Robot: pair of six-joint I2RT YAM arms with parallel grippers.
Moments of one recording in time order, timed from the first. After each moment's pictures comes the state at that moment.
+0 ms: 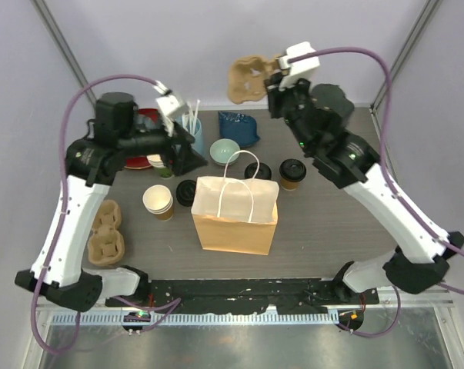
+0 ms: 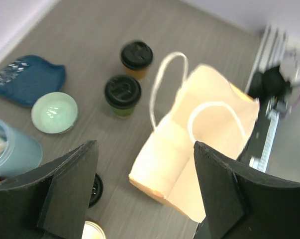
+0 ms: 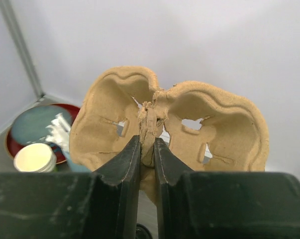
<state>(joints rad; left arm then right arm) -0.27 1.24 1.73 -0.90 0.77 0.14 0.84 1.45 1.83 -0.27 0.42 -0.16</state>
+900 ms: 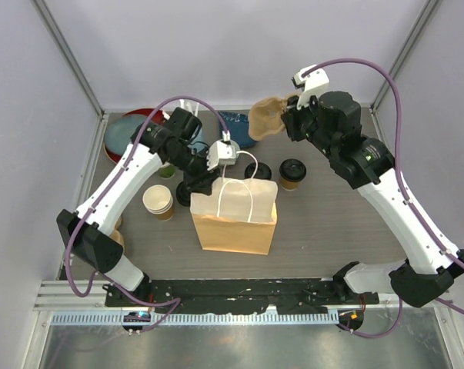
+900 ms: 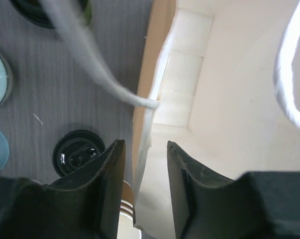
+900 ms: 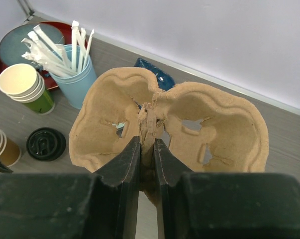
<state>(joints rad) -0.53 1.58 1.70 -1.28 0.58 0.81 0.59 1.28 1.63 -0.56 0.21 -0.01</state>
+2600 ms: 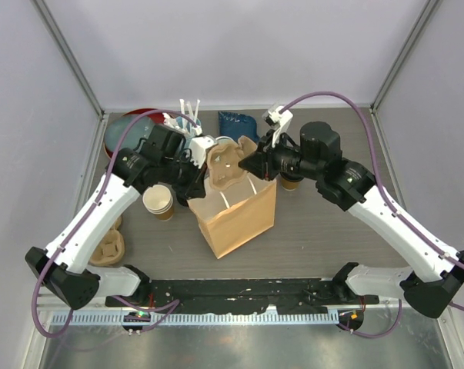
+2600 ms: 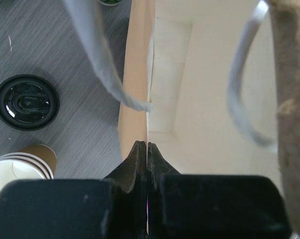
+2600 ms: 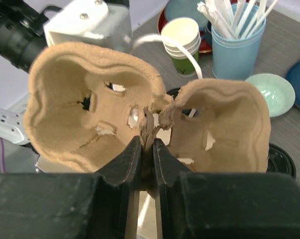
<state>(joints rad) -0.57 1.29 1.46 -1.07 0.40 0.10 0.71 1.18 1.34 -0.37 -0.34 0.21</state>
